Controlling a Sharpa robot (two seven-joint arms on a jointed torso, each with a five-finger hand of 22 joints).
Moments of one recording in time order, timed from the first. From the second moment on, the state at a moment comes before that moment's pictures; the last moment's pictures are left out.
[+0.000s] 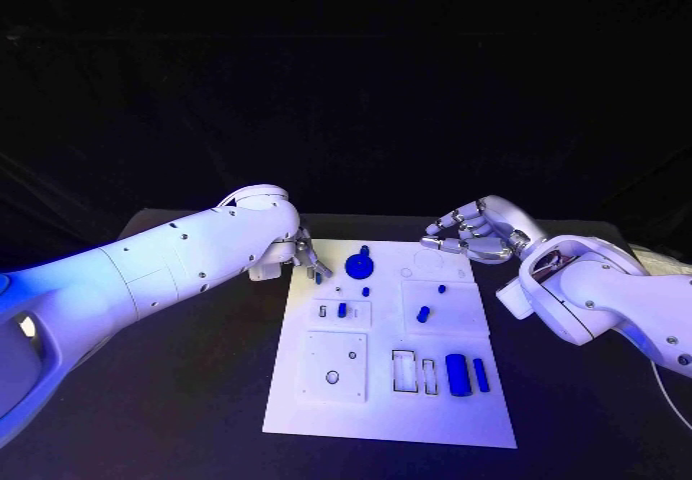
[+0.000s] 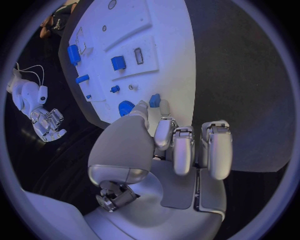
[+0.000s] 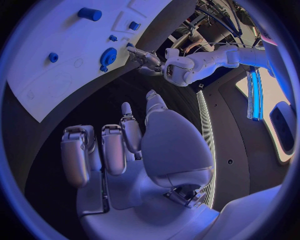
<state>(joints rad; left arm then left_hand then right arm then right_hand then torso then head) 1.33 -0.44 0.02 1.08 -1.15 0.32 -0.70 1.20 0.01 -0.01 0.28 0.17 0.95 0.05 0.52 0.71 1.39 -0.02 1.27 1.22 1.47 -0.08 1.57 1.31 0.01 1.46 0.03 1.55 1.31 1.21 -1.00 0.02 1.71 -0.95 -0.49 -0.04 1.34 -0.03 -0.11 0.24 0.30 1.04 0.12 0.12 0.19 1.43 0.04 1.21 1.36 1.46 -0.03 1.45 1.31 0.01 1.47 0.08 1.51 1.31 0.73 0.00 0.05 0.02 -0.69</state>
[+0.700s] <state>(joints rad) 1.33 -0.44 0.02 1.07 -1.14 0.32 -0.70 1.34 0.02 0.16 0.19 0.13 0.92 0.03 0.53 0.72 1.39 -0.03 1.28 1.23 1.47 -0.09 1.57 1.31 0.02 1.47 0.03 1.55 1.31 1.21 -1.00 0.02 1.71 -0.95 -0.49 -0.04 1.34 -0.03 -0.11 0.24 0.30 1.04 0.12 0.12 0.19 1.43 0.04 1.21 1.36 1.46 -0.03 1.45 1.31 0.01 1.47 0.08 1.51 1.31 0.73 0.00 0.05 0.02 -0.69</state>
